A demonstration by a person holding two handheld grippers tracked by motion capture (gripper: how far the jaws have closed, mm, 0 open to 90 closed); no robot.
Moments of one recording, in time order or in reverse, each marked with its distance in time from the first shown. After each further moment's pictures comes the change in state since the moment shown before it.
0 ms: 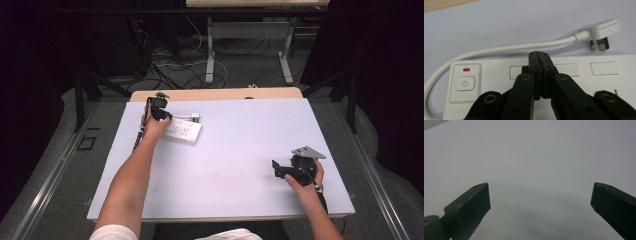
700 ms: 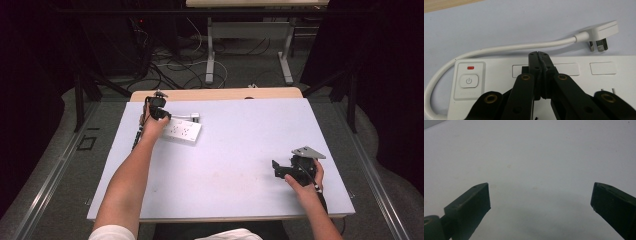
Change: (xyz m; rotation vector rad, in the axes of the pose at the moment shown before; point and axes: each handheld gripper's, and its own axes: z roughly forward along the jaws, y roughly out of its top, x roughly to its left) left arm 0.002 0.001 -0.004 0.002 -0.007 -0.011; right arm 0.000 0.000 0.000 0.005 -0.009 0.002
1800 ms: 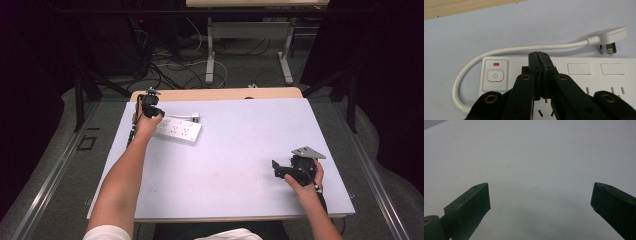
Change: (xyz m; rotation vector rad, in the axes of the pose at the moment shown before) left arm 0.018 0.000 -0.016 -0.023 0.022 -0.035; right arm 0.001 0.000 0.000 0.001 -0.002 0.006
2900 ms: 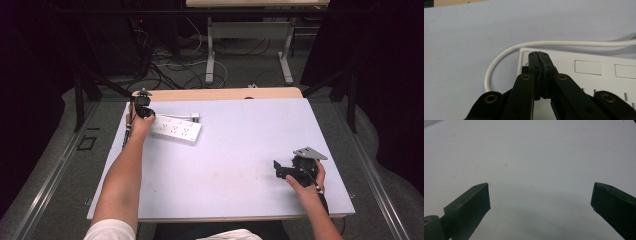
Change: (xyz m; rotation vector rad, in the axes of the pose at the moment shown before) left arm 0.031 -0.005 0.007 0.037 0.097 -0.073; right arm -0.003 -0.002 -0.002 -0.002 -0.011 0.005
